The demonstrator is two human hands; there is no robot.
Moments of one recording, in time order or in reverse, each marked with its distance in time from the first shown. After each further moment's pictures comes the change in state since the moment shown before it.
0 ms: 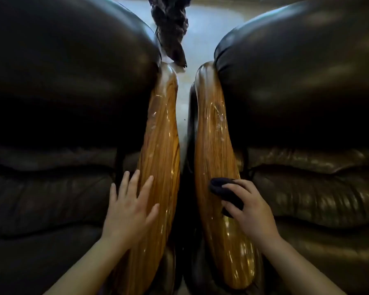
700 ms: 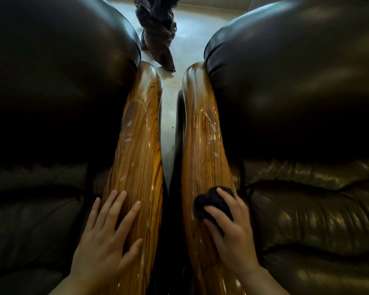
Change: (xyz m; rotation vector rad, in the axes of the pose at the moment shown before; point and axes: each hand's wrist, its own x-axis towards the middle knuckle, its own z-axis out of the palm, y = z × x) left_hand 0.050 -0.025 0.075 -0.019 0.188 0.286; right_hand 0.051 0.062 0.078 -0.120 0.247 -0.270
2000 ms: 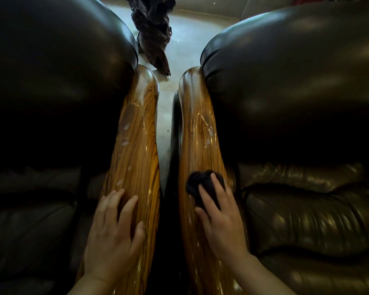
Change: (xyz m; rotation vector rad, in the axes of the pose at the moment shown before) left_hand 0.027 0.029 0.002 -0.170 0.160 -0.268; right_hand 0.031 -0.010 0.006 -0.197 -0.112 0.057
